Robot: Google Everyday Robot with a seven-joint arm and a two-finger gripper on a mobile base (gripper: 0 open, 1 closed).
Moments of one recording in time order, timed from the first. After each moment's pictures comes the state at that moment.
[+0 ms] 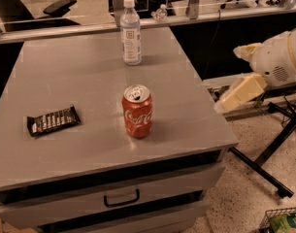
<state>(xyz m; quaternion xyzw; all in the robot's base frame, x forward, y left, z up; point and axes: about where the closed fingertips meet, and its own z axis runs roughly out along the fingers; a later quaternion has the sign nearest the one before) 0.535 -0.193 0.922 -0.51 0.76 0.12 0.38</state>
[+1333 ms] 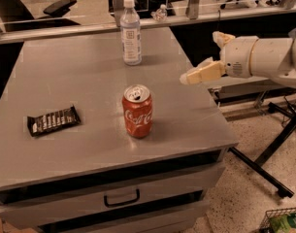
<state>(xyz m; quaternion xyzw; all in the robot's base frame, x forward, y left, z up) 0.634 -0.145 0.924 -0.42 0.69 0.18 0.56</state>
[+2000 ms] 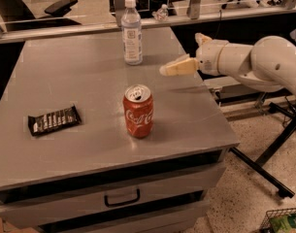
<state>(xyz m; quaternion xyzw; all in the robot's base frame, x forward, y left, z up) 0.708 -0.110 0.896 -0.37 0.69 0.19 0.59</state>
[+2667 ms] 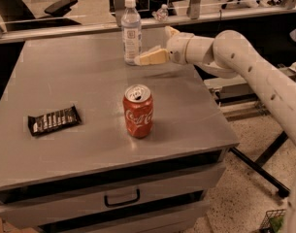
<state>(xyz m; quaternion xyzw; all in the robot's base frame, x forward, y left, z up) 0.776 -0.023 0.891 -0.39 0.64 0.25 0.61</state>
